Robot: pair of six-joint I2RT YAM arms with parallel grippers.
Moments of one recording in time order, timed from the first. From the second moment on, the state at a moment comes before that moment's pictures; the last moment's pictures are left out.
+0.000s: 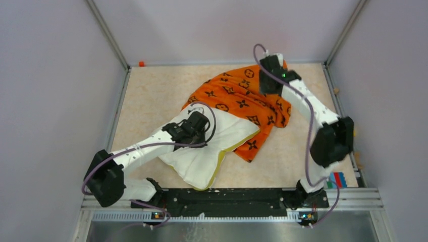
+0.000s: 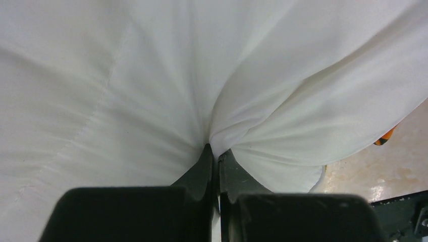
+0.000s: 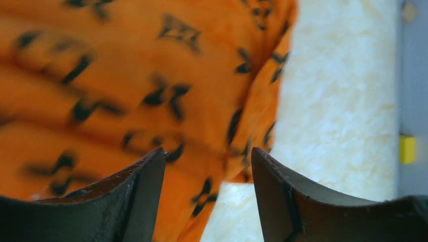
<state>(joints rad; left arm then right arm) -0.78 1.31 0.87 -0.58 -0.21 -0.71 0.30 1.87 1.75 -0.77 0.47 0.24</state>
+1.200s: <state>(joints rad) -0.67 1.21 0.91 -0.58 -0.07 -0.62 0.68 1.55 1.06 -0.26 0.79 0.23</state>
